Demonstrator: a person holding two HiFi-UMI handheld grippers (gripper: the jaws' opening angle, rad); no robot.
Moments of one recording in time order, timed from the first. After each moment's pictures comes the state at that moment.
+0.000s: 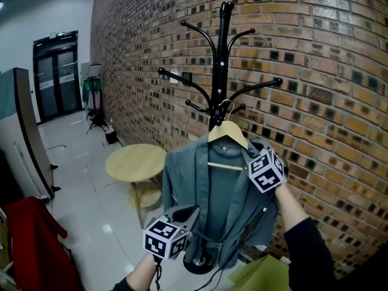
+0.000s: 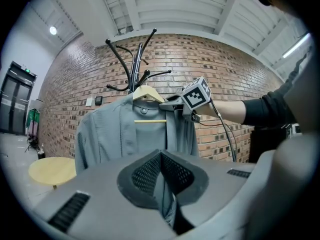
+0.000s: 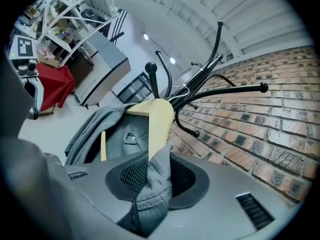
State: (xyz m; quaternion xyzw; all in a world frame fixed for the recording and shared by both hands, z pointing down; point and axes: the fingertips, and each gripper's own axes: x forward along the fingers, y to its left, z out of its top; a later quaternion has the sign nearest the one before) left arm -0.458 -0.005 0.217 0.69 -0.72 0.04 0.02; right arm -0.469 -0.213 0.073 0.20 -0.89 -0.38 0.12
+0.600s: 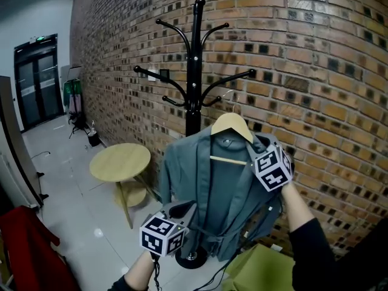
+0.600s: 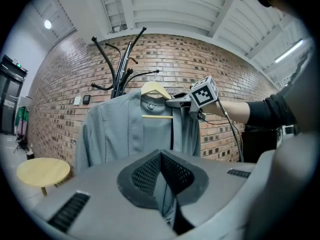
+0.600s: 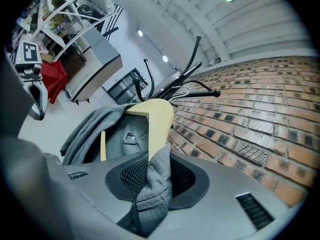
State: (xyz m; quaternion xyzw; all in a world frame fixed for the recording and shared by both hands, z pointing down) left arm -0.404 -0.023 0.212 0.73 -0.68 0.04 0.02; right arm -0.362 -0.224 0.052 0.26 -0.88 -0.38 0.11
